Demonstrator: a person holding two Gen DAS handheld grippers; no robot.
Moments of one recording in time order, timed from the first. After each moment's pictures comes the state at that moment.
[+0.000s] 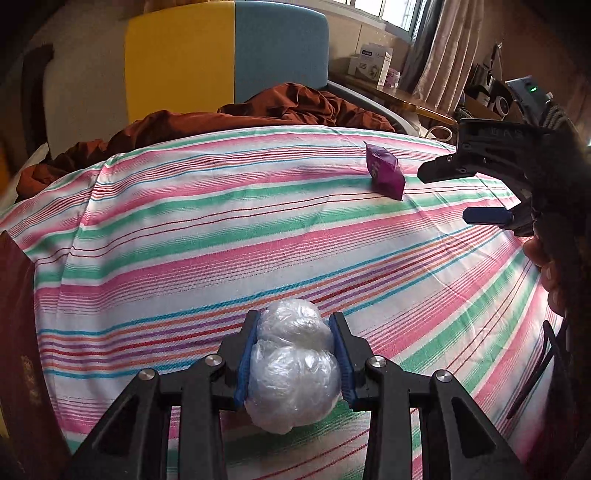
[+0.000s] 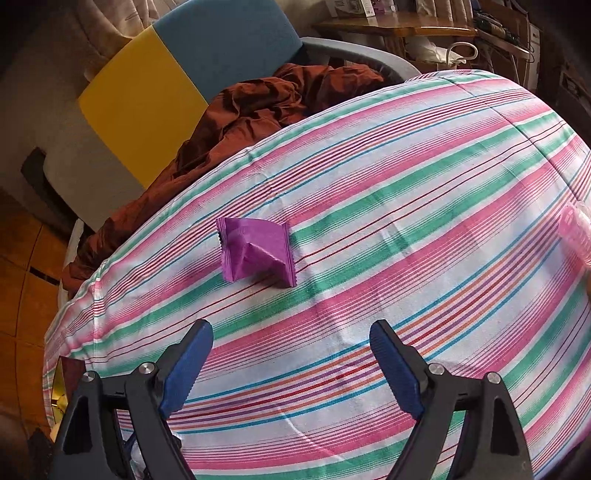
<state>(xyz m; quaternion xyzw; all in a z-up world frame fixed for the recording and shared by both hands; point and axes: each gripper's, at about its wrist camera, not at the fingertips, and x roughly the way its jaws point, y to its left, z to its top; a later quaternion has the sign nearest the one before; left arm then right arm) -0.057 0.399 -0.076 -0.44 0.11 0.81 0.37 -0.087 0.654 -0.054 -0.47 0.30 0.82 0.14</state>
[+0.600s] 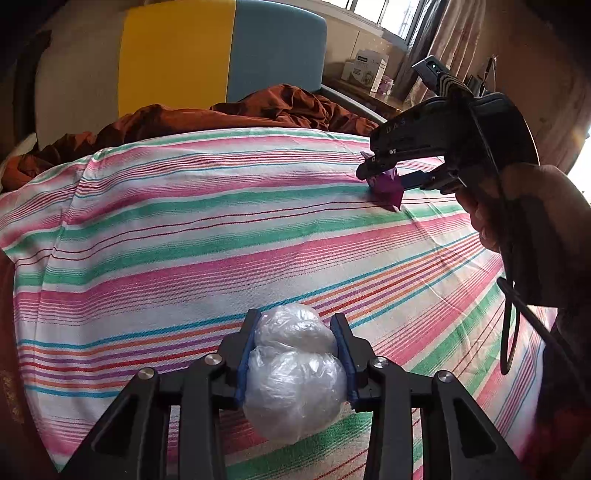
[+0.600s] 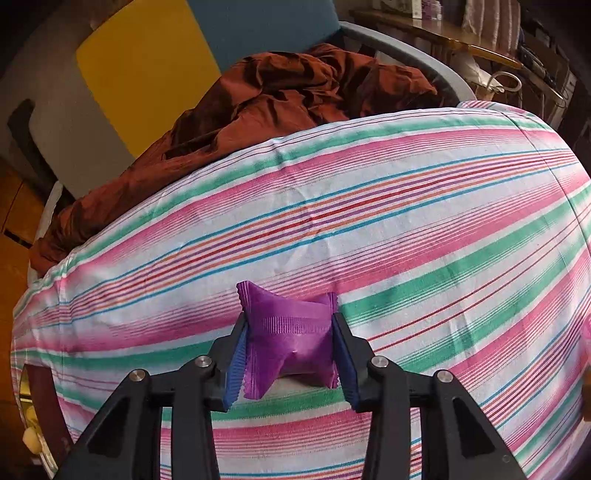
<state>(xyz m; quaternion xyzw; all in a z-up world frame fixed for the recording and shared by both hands) -0.075 0.403 -0.082 -0.44 0.09 0.80 0.40 -0.177 0.642 -0.075 -0.53 0.21 0.81 0.13</state>
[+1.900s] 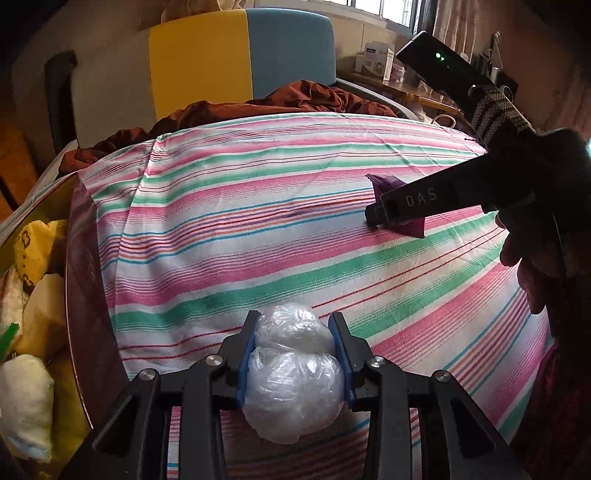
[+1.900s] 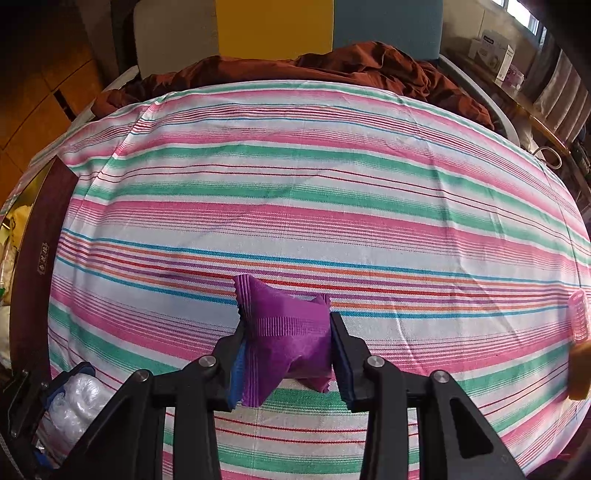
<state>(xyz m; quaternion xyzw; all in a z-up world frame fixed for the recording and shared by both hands) 0.009 0.329 -0.075 -0.42 0.15 0.82 0.34 -0.072 0.508 -0.074 -0.56 0.04 0.82 0.04</state>
